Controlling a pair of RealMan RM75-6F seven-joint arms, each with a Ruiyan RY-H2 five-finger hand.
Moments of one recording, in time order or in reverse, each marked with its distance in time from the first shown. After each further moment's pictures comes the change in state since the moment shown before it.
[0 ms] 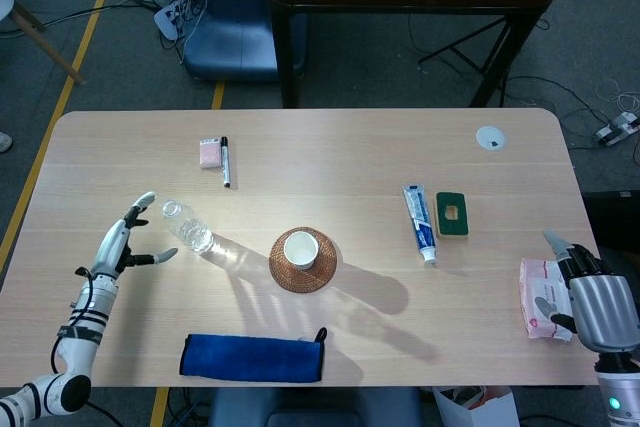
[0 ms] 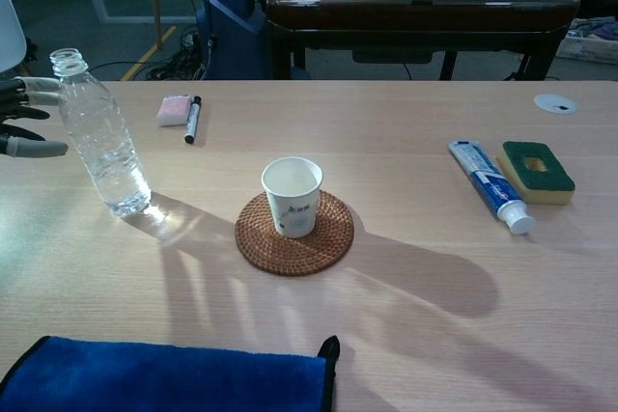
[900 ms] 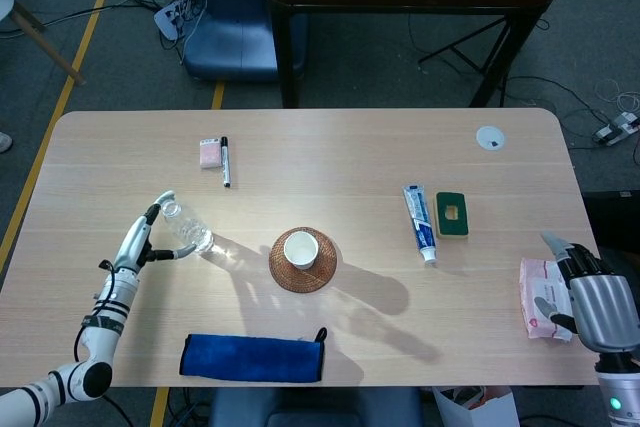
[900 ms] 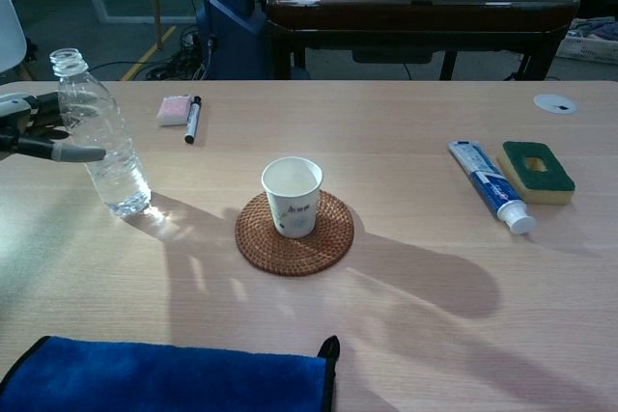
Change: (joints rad) left arm -0.056 -0.082 -0.030 0.047 -0.069 -0.066 0.024; right arm -0.001 0.005 0.002 -0.001 -0.003 -0.001 0.014
